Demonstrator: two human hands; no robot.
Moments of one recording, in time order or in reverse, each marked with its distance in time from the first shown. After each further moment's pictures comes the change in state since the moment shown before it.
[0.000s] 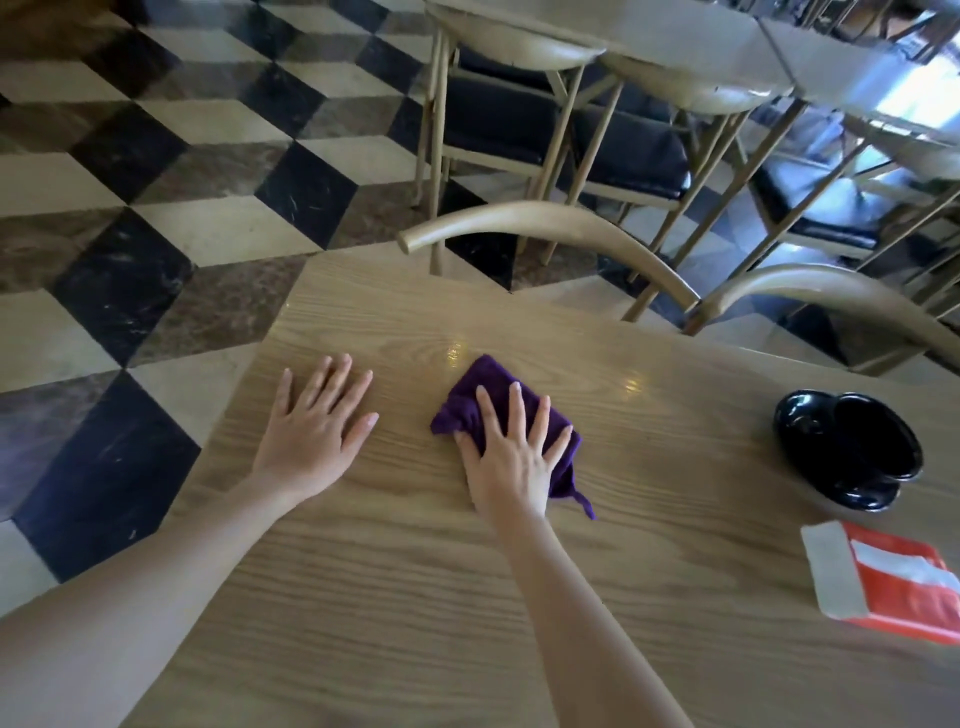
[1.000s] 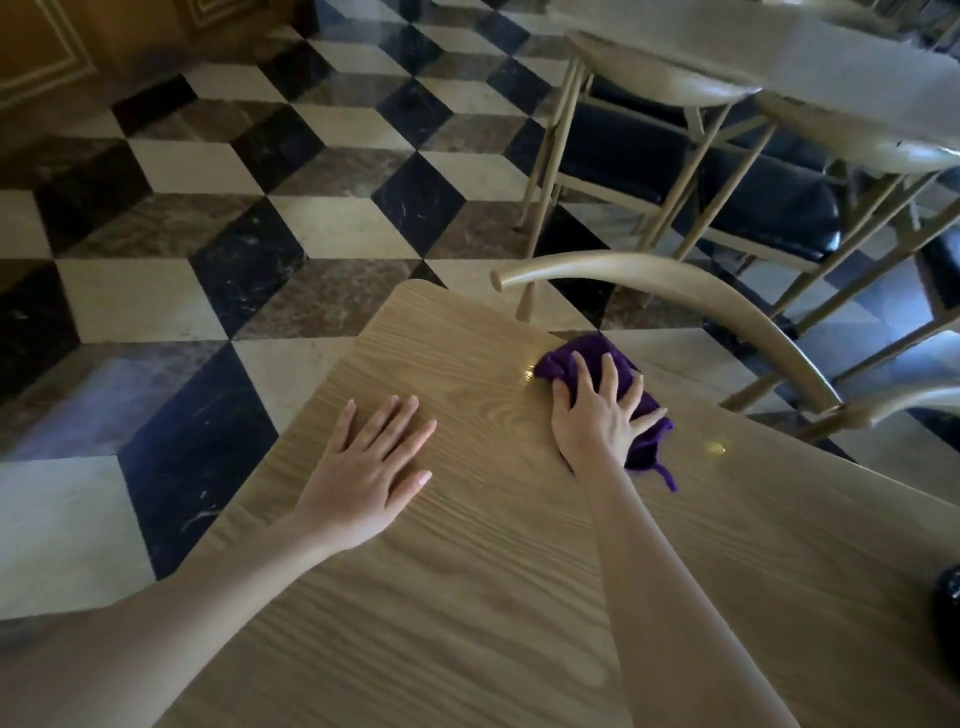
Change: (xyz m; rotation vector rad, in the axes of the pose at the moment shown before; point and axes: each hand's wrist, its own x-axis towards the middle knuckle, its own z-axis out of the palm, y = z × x) left_hand 0.000 -0.009 0.002 0.082 -0.026 -0.015; right_hand 0.151 -0.020 -0.022 0.010 -0.028 0.010
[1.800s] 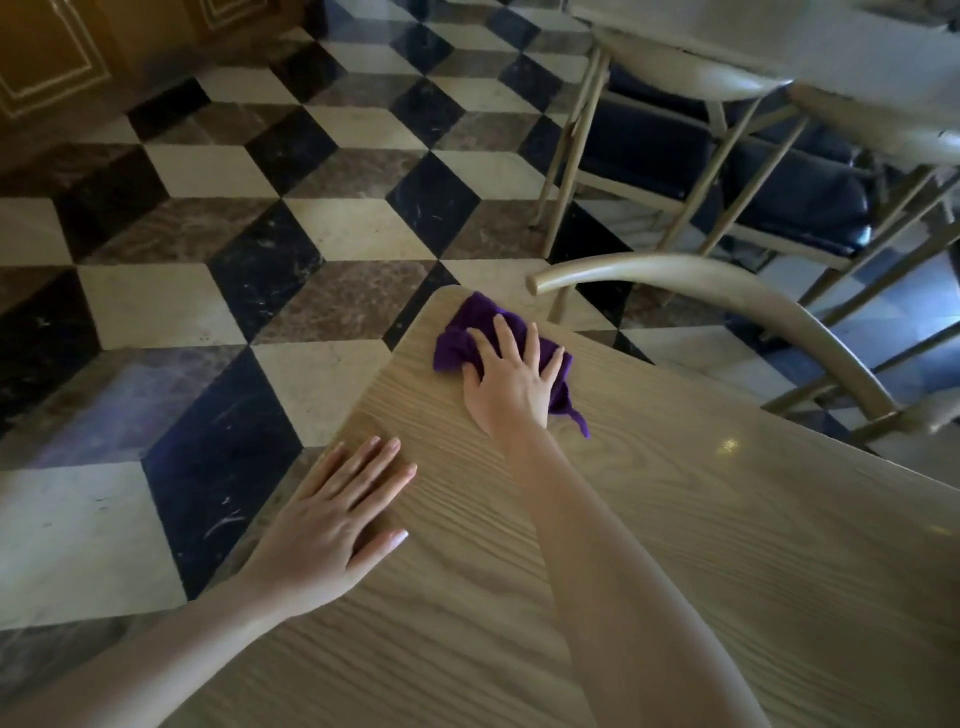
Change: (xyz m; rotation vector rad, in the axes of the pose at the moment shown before) left_hand -0.056 -0.047 -0.001 -0.070 0.009 0.116; right_hand -0.009 -0.118 0.032 -0.004 -0.012 -0.381
